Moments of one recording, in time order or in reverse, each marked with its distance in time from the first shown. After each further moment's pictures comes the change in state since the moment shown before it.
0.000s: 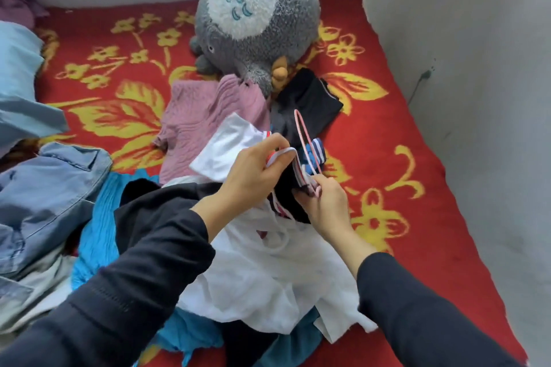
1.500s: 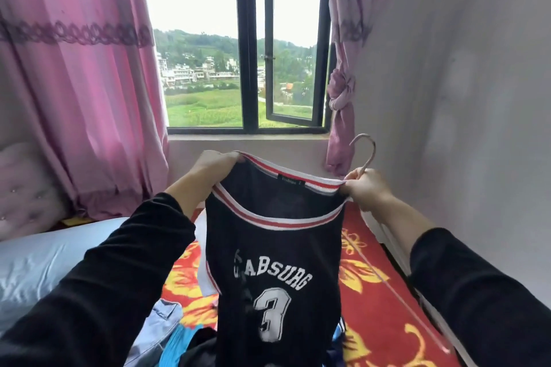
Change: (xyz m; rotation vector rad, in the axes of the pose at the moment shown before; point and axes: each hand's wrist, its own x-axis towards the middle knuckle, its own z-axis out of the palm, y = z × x) left_hand -0.068 0.286 -0.342 -0.218 0.441 -0.353; right_hand -0.132 -0.351 -0.259 0.111 0.177 -0.327
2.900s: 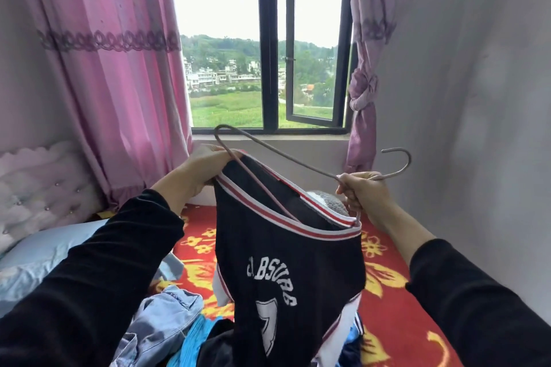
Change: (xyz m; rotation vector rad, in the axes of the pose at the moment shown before) left_hand -0.022 -0.008 -0.041 -0.014 -0.018 0.085; right_hand -0.004 0.011 0.032 0.571 -0.134 -0.170
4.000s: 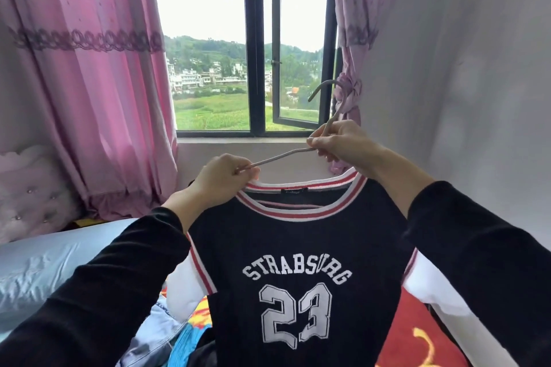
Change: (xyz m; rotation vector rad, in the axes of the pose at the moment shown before) left_hand 0.009 -0.020 0.023 0.526 -0.114 0.530; right_hand 0.013 -0.100 0.020 -0.485 -0.209 -0.183
